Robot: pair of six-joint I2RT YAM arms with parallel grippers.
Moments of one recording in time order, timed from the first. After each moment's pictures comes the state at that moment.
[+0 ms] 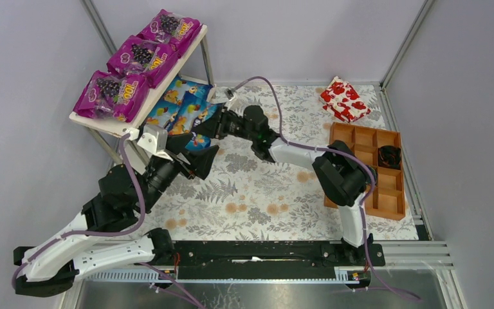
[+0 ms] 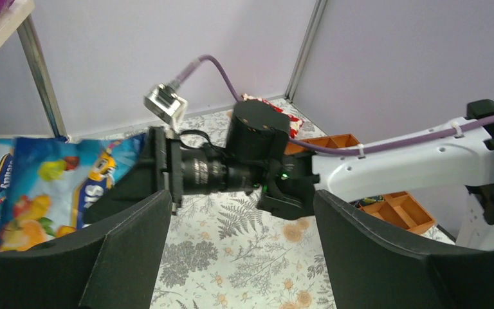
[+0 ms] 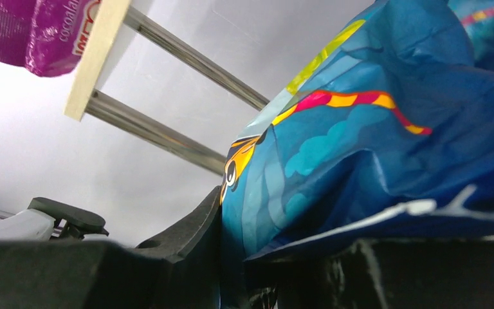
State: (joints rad) left arm -1.11 0.62 1.03 -0.28 -0.50 -0.15; right arm 0.79 1.99 1.35 0.68 -0.45 0.92
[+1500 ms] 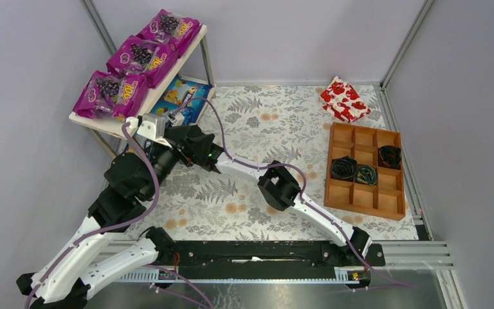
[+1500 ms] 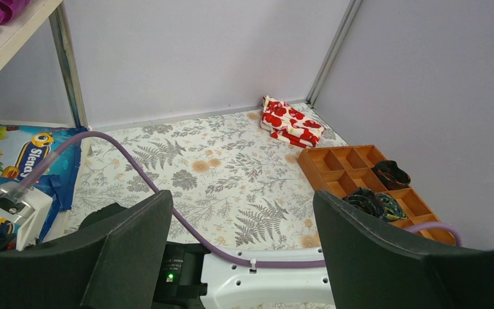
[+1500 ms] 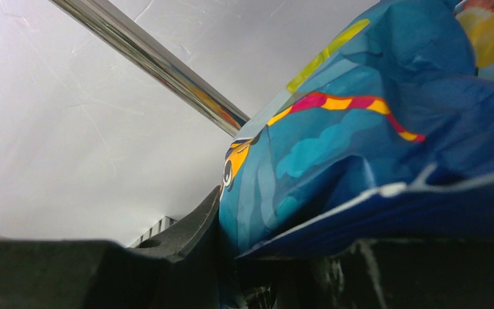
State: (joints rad) left arm -0.77 0.65 0.99 -0.24 -0.24 -0.23; right arm 1.02 2.87 2.55 0.36 -0.33 0.74
